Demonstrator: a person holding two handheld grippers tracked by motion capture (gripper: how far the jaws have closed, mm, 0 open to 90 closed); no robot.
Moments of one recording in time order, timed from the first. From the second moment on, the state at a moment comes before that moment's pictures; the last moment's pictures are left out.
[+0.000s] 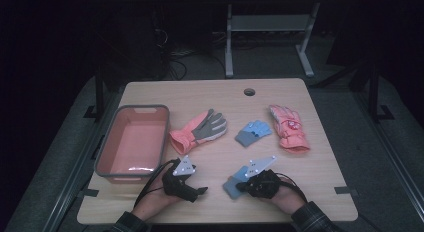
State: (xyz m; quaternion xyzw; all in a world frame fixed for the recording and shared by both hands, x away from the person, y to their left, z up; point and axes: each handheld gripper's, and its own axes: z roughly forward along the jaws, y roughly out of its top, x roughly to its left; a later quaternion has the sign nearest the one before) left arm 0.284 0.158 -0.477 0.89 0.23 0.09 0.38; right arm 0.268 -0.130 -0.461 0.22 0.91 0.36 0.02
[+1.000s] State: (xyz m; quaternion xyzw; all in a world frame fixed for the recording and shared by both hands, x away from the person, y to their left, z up) left arm 0.286 0.157 -0.477 0.89 0.23 0.10 0.38; right arm 0.280 -0.245 -0.466 0.35 0.85 0.37 0.10
